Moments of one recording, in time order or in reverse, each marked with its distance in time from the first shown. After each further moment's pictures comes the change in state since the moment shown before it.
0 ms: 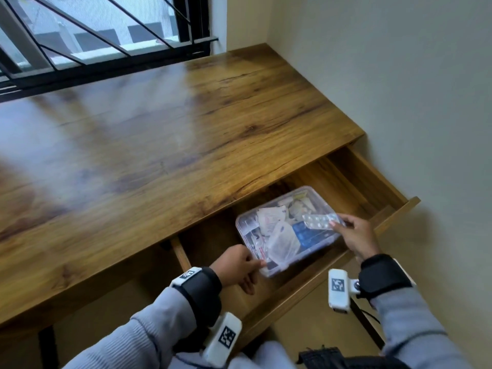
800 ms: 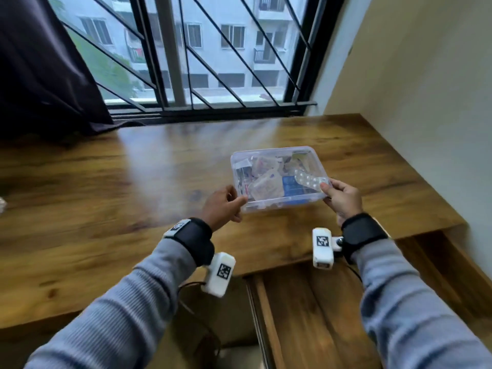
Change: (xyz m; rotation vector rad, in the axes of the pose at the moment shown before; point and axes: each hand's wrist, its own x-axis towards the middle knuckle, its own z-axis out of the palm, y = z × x) left_hand -0.093 -0.001 -0.230 -0.207 0.794 0.371; right_hand 0.013 -0.216 0.223 0.313 -0.234 -0.291
